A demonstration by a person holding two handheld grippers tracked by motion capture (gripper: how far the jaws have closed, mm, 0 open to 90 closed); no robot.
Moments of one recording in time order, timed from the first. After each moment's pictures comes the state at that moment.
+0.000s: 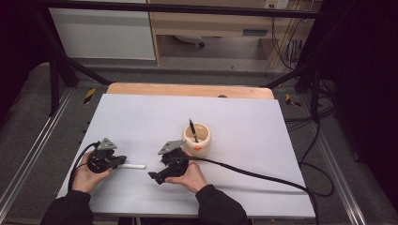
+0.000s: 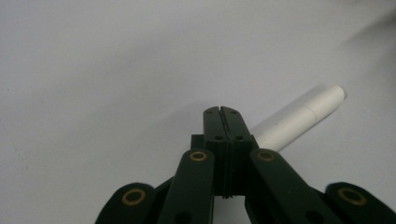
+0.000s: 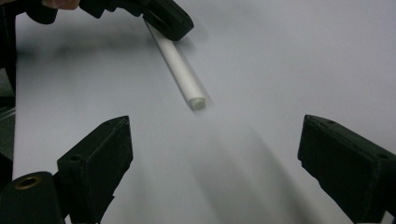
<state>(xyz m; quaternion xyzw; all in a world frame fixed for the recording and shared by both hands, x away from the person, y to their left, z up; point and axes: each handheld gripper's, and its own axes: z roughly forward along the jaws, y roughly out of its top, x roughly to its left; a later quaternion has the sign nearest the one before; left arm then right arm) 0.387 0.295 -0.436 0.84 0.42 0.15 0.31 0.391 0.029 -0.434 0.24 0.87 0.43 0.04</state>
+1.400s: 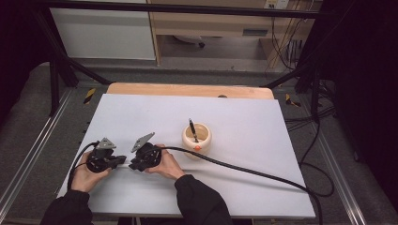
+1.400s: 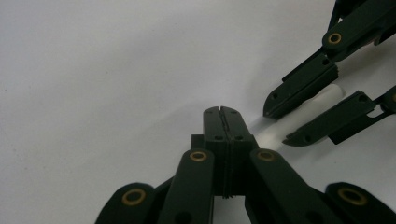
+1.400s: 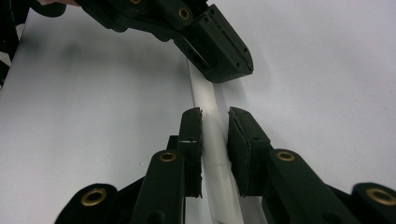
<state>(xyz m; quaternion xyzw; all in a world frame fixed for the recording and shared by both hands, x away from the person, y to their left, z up) 0.388 0.298 -0.436 0.84 0.42 0.14 0.31 0.430 0.107 -0.457 0.11 0.90 0.42 -0.01</state>
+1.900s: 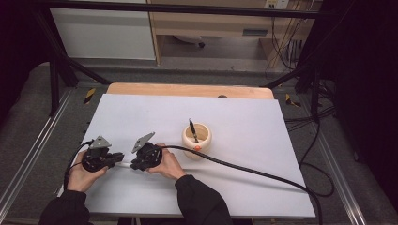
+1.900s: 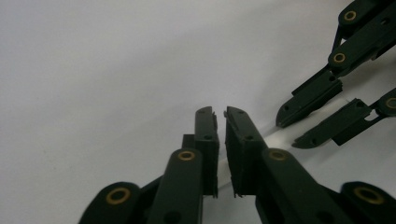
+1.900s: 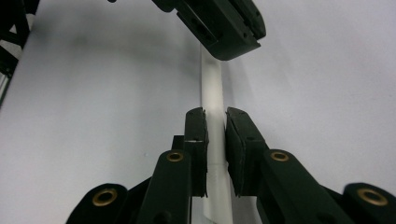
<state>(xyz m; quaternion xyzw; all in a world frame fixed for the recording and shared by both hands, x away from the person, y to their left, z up) 0.384 0.308 -0.424 0.82 0.42 0.16 0.34 0.430 0.104 -0.452 0.09 0.91 0.41 -0.02</state>
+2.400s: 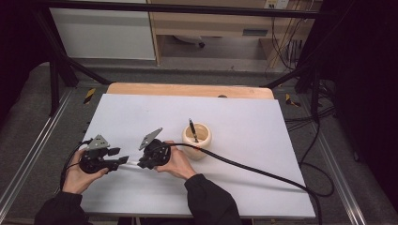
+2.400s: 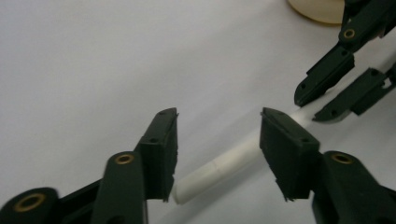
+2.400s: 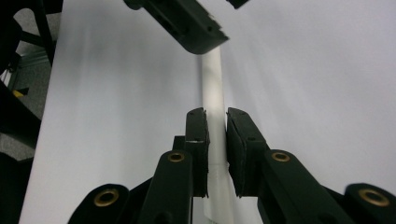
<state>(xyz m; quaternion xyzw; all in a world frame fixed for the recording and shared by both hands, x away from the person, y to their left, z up) 0.373 0.298 -0.406 0.83 0.37 0.16 0.37 0.420 0.072 -0.418 0.11 0.91 0.39 -0.01</state>
